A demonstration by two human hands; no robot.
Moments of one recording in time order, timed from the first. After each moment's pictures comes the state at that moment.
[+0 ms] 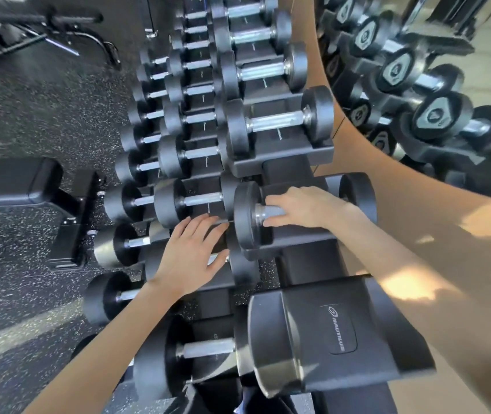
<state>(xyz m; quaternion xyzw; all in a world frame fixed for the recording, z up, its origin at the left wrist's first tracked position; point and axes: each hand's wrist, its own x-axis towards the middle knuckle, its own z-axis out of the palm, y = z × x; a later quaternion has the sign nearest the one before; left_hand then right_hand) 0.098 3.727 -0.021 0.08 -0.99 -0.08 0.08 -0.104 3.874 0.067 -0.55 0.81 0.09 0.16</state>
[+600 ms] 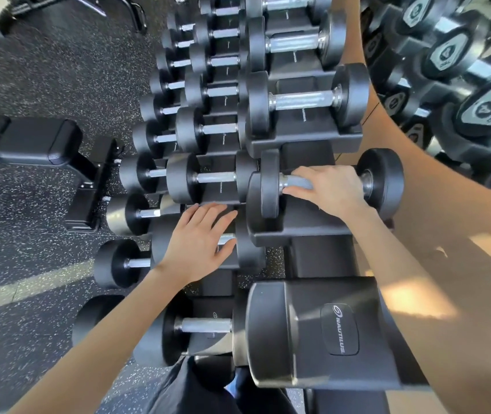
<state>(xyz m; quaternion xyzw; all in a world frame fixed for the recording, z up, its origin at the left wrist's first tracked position) 0.102 3.740 -0.038 0.12 -0.98 -0.08 0.10 -0.139 3.884 0.021 -0.56 0.82 -0.07 -0.12</state>
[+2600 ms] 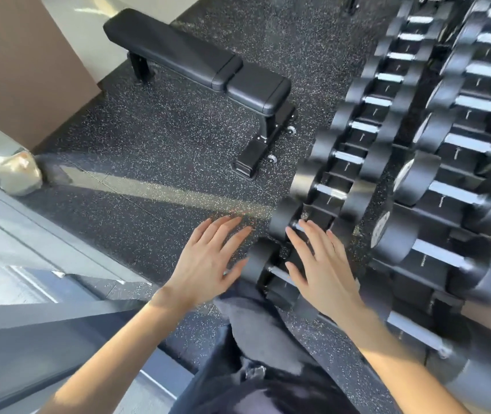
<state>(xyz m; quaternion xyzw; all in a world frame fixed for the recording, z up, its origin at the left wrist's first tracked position) 0.601 3.595 -0.063 0.35 -0.93 -0.11 0.05 0.380 3.685 -0.060 -0.70 0.71 -0.04 0.07</state>
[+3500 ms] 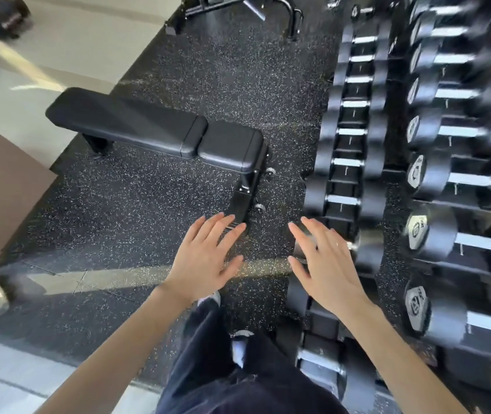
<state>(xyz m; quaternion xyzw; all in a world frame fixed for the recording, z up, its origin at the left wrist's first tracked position) 0.535 3.258 -0.050 0.25 -0.97 -0.07 0.02 0.337 3.402 -0.042 -0.60 0.80 -0.05 0.04</state>
